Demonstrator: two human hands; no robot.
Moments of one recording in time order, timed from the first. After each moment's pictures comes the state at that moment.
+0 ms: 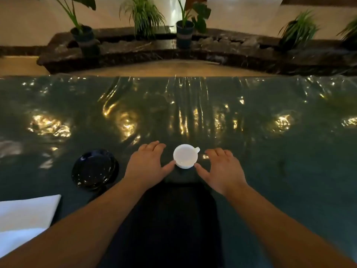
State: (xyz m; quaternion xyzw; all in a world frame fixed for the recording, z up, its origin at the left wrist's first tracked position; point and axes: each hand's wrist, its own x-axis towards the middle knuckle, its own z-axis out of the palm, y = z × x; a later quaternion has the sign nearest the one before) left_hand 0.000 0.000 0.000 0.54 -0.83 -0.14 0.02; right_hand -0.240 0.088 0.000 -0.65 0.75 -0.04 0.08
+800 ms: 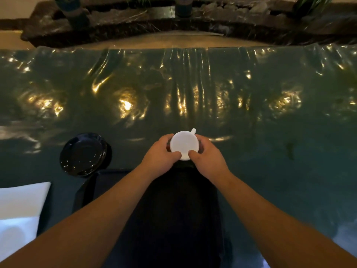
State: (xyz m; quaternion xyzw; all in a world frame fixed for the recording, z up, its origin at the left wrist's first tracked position) left_hand -0.039 0.013 -0.045 0.58 -0.62 -0.51 0.12; right_hand -0.212 0.077 -0.054 -0.42 0.74 -0.32 0.42
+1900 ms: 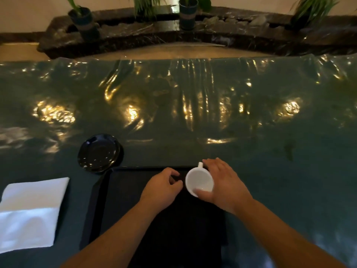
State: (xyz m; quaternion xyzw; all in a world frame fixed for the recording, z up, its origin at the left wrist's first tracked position) left_hand 0.006 0.098 -0.048 0.62 -0.63 -0.46 0.03; right_hand -0.223 0.159 -0.041 -0.66 0.70 -0.08 0.26
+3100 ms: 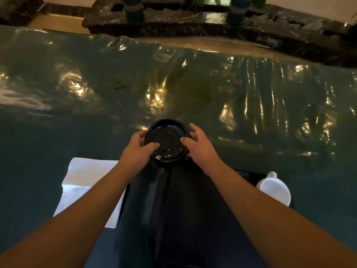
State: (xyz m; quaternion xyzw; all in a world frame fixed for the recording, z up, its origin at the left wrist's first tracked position) left_hand 0.269 -0.012 -0.047 0.68 -0.42 -0.54 0.25; right_hand 0.051 -0.009 -0.045 -0.39 0.66 -0.30 0.56
